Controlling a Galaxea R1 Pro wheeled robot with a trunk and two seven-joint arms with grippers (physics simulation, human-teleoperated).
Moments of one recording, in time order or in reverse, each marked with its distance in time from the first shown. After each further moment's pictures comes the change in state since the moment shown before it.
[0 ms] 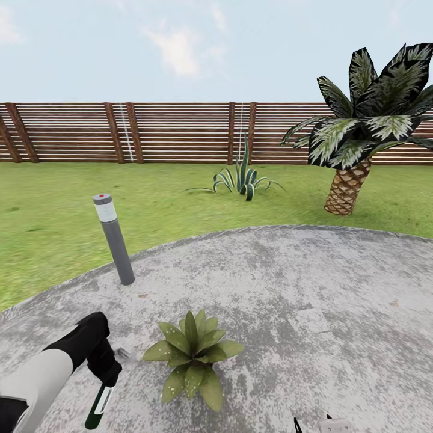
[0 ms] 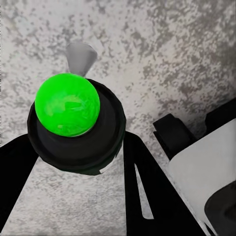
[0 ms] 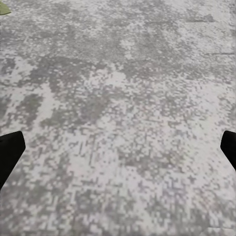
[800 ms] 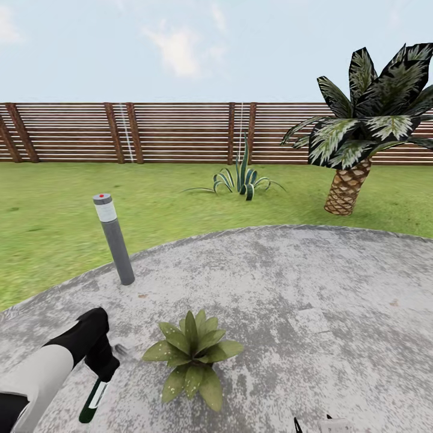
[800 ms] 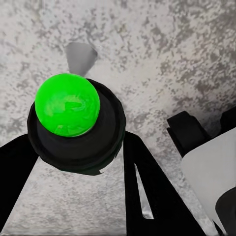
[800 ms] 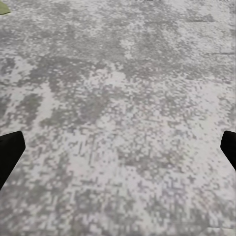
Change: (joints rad) left arm -0.019 0.003 -0.005 -0.005 -0.036 0.046 0.024; right arm 0.000 -0.001 -0.001 0.001 0.001 0.000 0.002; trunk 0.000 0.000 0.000
